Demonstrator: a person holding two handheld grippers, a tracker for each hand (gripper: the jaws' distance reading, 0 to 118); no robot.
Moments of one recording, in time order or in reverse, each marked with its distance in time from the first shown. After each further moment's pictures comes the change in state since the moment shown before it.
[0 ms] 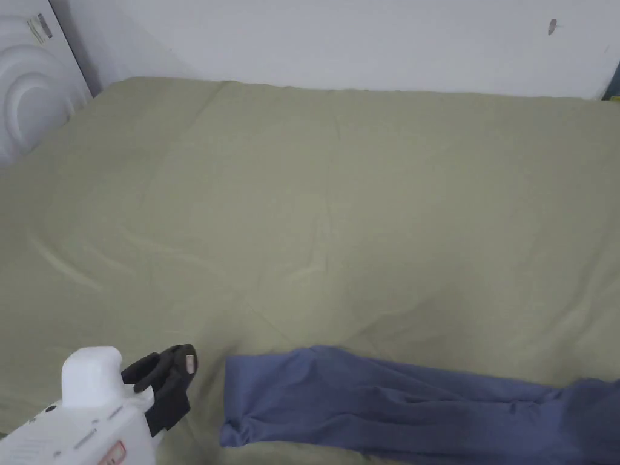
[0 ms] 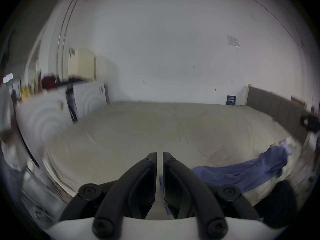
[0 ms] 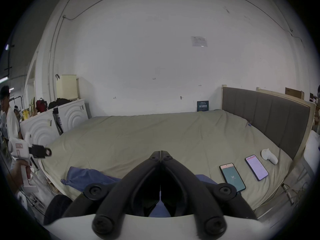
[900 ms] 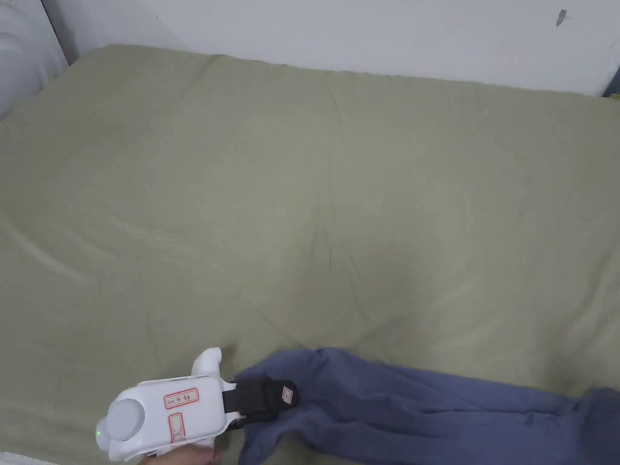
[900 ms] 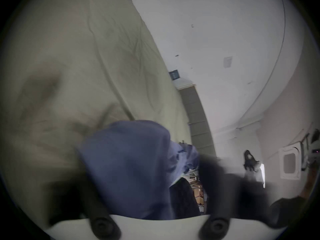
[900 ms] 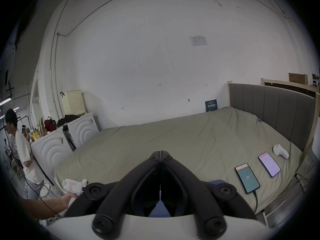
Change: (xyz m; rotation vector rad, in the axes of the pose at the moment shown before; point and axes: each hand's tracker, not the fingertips) left arm -0.076 -0.071 -0.190 -0.539 -0.405 0.356; right arm -0.017 0.044 0.008 0.028 0.087 -0.117
